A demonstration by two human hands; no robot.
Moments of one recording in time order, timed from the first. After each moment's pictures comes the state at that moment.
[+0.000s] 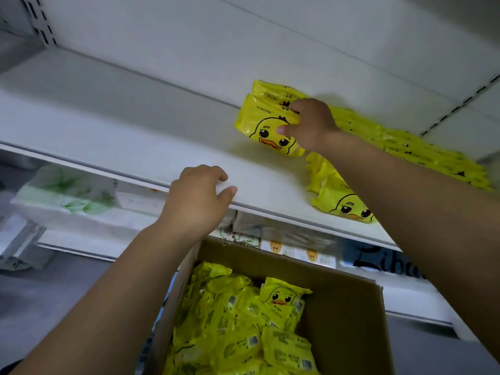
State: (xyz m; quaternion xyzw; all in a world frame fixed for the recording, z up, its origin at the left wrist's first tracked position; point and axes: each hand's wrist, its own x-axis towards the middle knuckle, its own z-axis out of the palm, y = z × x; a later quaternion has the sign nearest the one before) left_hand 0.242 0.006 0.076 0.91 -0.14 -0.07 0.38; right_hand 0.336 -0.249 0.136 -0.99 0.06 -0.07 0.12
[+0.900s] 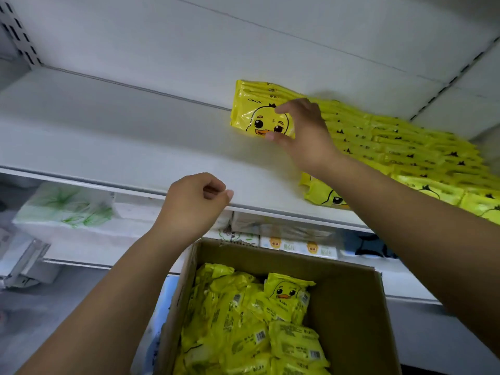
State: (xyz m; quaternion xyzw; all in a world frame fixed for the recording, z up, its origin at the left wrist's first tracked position) left_hand 0.234 0.004 0.082 0.86 -0.09 -0.10 0.50; right_hand 0.281 -0.241 0.128 -0.97 0.00 -0.16 0.18
